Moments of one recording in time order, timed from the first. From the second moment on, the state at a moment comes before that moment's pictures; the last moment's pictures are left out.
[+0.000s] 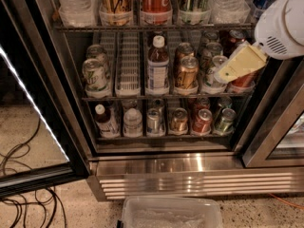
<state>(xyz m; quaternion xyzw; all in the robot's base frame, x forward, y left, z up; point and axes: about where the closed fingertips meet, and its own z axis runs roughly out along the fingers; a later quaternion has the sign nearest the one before) 0.523 -0.197 1.015 -0.40 0.82 -0.13 0.40</state>
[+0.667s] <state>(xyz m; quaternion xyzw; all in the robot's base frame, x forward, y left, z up) 0.529 -0.240 1.000 -0.29 0.81 -0.20 0.47</state>
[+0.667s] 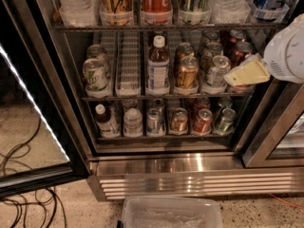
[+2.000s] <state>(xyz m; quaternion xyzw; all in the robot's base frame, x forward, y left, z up) 0.570 -0.267 1.043 -0.20 0.76 -0.19 0.58</state>
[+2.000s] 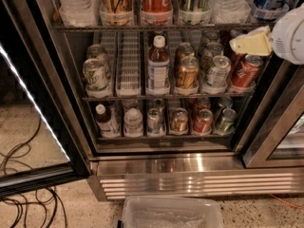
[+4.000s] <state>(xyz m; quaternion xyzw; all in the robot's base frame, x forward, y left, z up) 0.596 -0.276 1.073 -0.12 0.73 -0.16 0.66</state>
